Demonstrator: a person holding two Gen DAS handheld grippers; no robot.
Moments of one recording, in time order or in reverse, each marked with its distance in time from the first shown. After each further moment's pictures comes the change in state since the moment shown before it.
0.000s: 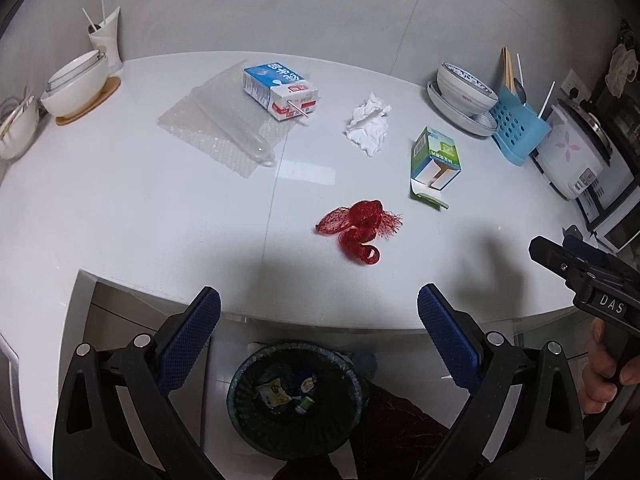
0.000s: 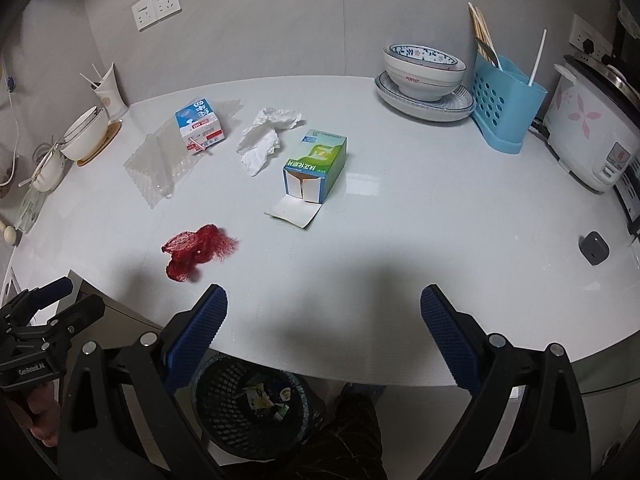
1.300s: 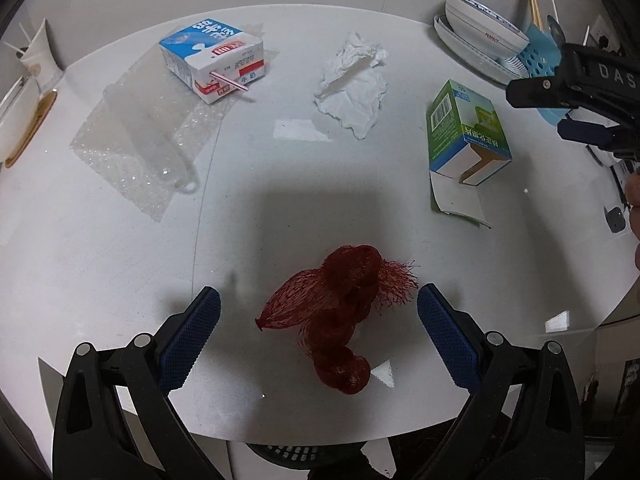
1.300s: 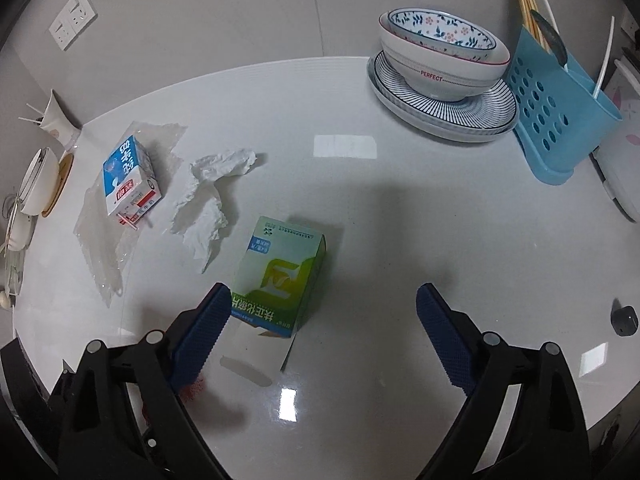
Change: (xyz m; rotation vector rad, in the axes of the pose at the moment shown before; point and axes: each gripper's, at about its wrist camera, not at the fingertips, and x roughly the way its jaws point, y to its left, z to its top) left arm 0.126 -0.038 0.064 0.114 0.209 0.038; right arm 0.128 -0.027 0.137 0.124 0.209 0.014
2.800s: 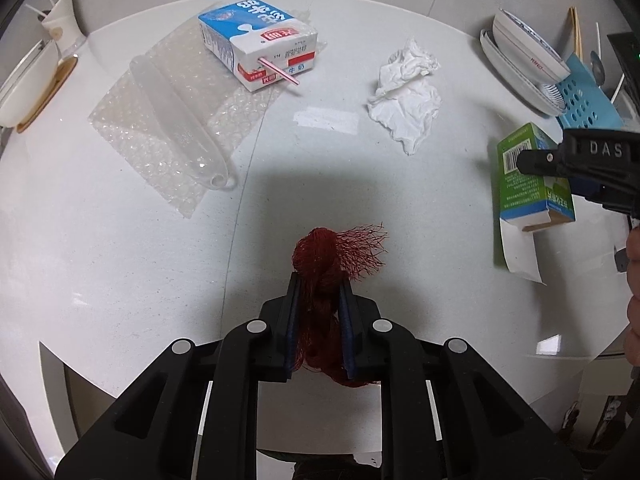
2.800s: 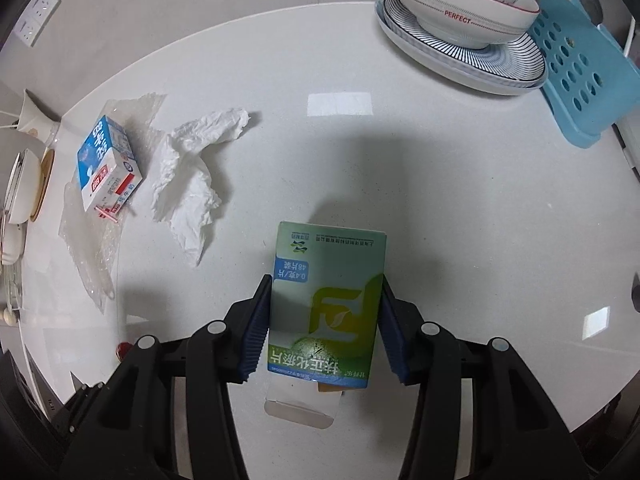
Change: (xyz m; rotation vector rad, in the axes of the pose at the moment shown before) left arm 0.017 0.035 0.022 -0.123 0.039 0.026; right arm 0.032 0.015 -0.005 0.037 0.137 -0.015
